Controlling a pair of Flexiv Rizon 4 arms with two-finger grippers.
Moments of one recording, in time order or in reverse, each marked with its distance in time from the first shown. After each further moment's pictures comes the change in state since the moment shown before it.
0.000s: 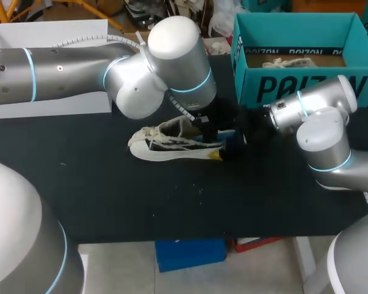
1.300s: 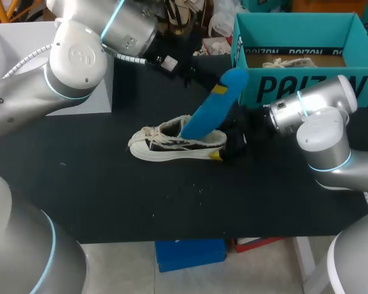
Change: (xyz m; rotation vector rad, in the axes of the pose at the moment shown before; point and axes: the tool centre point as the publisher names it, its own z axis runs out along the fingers) left arm 0.016 -0.074 -0.219 0.753 0.341 -0.199; right arm 0.000 0.000 0.000 0.000 0.000 0.000
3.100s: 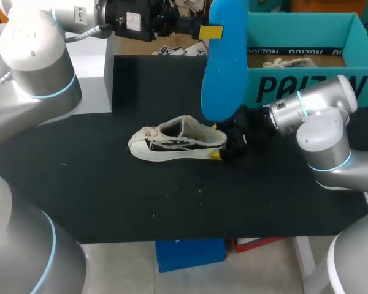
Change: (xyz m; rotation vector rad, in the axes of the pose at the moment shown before) left arm 0.106 -0.129 -0.099 0.454 0.211 0.013; right arm 0.000 0.000 0.000 0.000 0.000 0.000
